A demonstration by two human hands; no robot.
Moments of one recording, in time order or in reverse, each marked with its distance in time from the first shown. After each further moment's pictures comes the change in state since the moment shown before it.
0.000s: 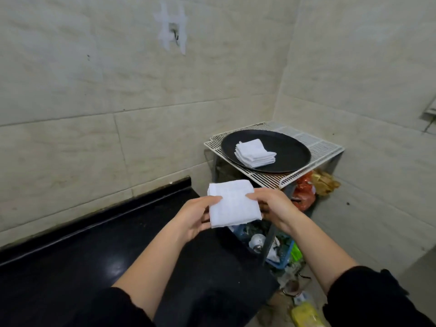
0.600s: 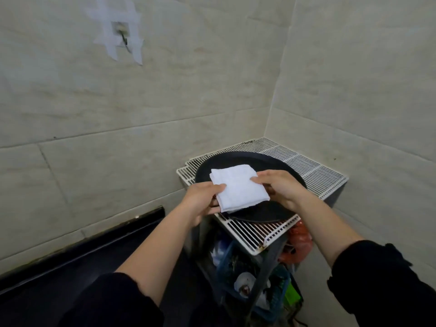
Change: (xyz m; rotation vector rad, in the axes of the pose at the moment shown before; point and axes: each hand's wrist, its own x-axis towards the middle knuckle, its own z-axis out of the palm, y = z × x) left_hand 0.167 0.103 0.113 0.086 0.021 0.128; right_hand 0.193 -0.111 -0.110 -0.107 0.008 -0.064
